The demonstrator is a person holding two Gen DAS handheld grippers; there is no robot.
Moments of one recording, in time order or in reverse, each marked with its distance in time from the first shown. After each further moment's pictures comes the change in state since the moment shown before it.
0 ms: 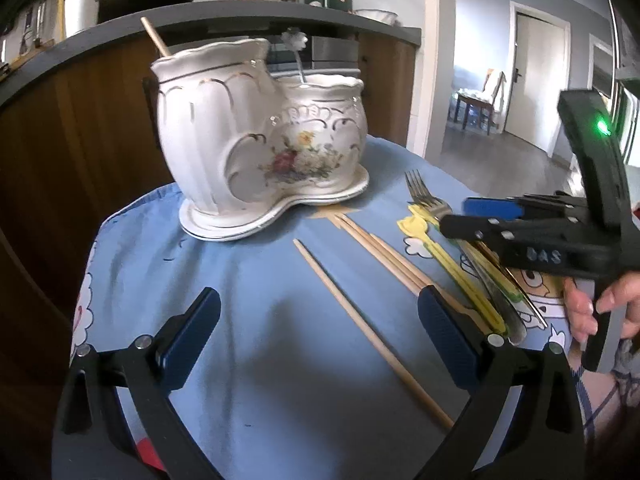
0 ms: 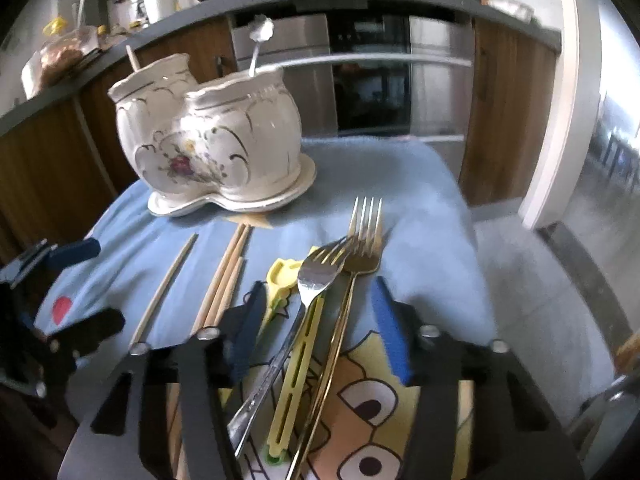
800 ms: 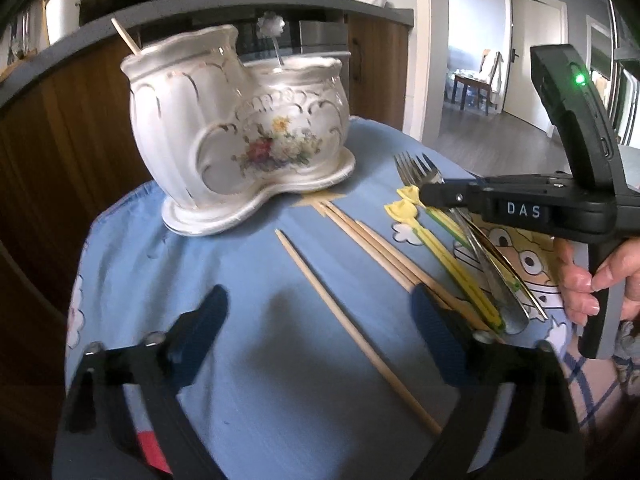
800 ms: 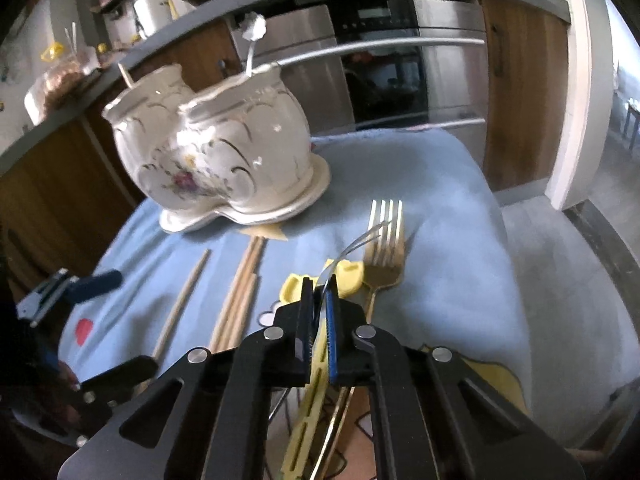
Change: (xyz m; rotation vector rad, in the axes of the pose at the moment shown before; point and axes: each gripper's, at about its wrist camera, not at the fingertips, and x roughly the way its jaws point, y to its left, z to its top) left arm 0.009 -0.016 0.002 0.027 0.073 -0.003; right arm 0.010 -0.004 0.012 0.041 -0.008 0.116
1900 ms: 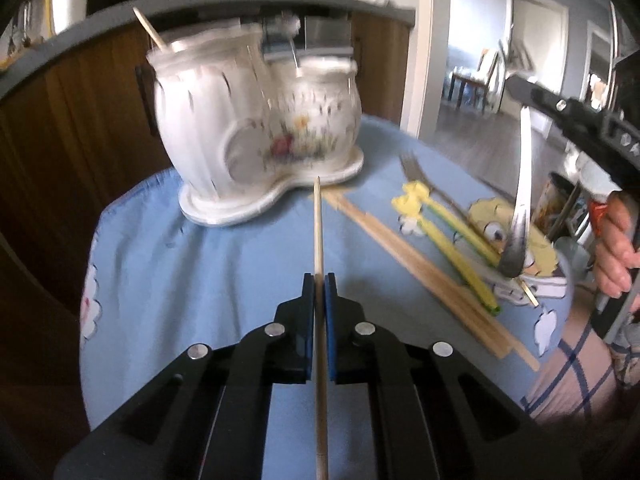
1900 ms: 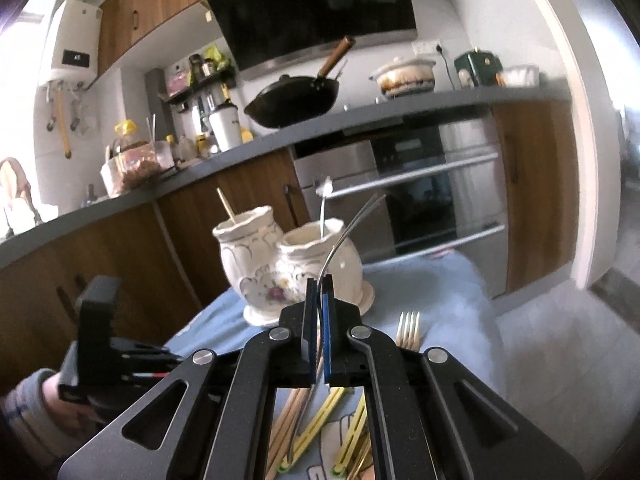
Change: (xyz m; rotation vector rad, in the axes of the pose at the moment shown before) left arm -0.021 0.026 0.000 -0.009 -0.014 -0.016; right arm -0.106 0.015 0.001 -0.071 -0.436 0.108
